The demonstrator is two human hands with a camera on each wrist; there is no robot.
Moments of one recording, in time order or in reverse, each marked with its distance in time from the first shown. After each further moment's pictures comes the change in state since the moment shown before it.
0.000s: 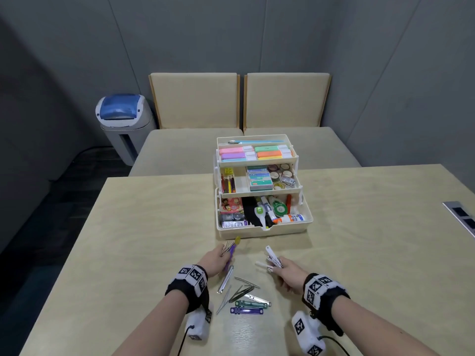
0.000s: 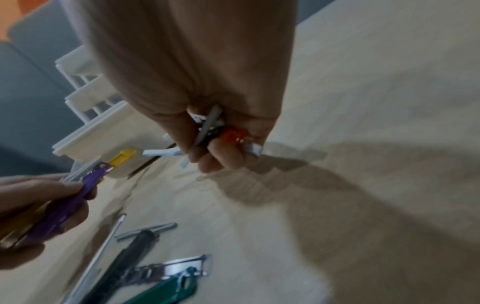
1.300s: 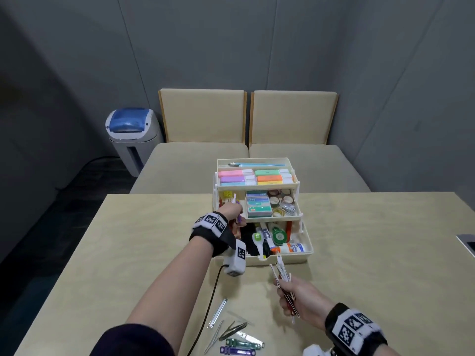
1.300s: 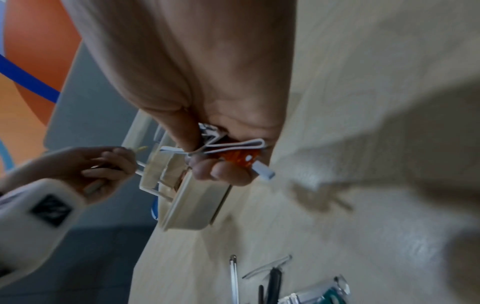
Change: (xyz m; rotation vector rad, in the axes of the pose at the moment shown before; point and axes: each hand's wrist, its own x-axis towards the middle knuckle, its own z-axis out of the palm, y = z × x) left_hand 0.058 0.158 -0.098 -0.603 0.083 -0.236; right_hand -0.047 -0.047 -0.046 0.626 -0.119 0.037
